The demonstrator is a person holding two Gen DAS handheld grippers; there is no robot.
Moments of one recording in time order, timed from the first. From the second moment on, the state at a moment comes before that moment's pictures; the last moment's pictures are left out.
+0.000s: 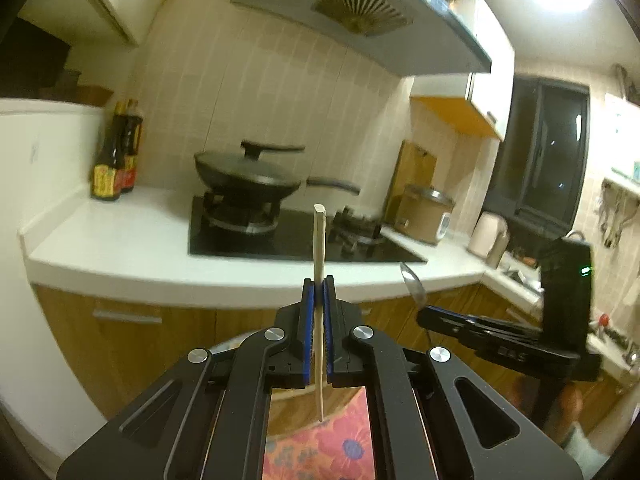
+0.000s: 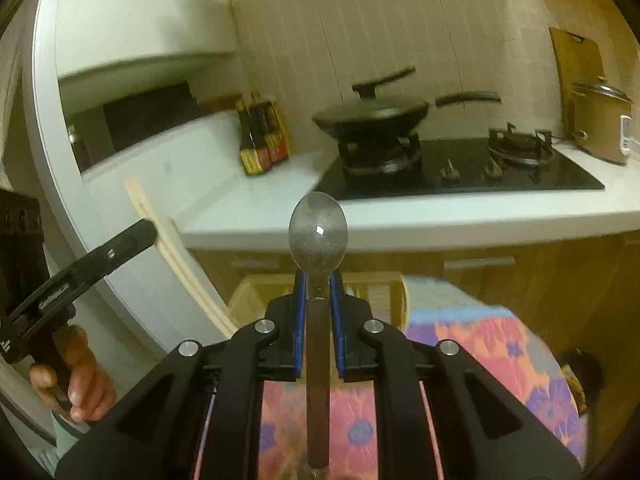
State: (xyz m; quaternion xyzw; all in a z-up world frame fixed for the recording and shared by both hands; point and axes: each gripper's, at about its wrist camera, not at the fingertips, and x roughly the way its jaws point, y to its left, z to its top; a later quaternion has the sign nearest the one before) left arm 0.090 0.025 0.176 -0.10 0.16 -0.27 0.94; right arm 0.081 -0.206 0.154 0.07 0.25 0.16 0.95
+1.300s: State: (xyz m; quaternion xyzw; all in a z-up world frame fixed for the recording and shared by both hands) left arm 0.114 0.030 0.099 -0.04 0.22 -0.22 0.95; right arm 0.061 -0.227 0.100 0.06 0.22 0.09 0.97
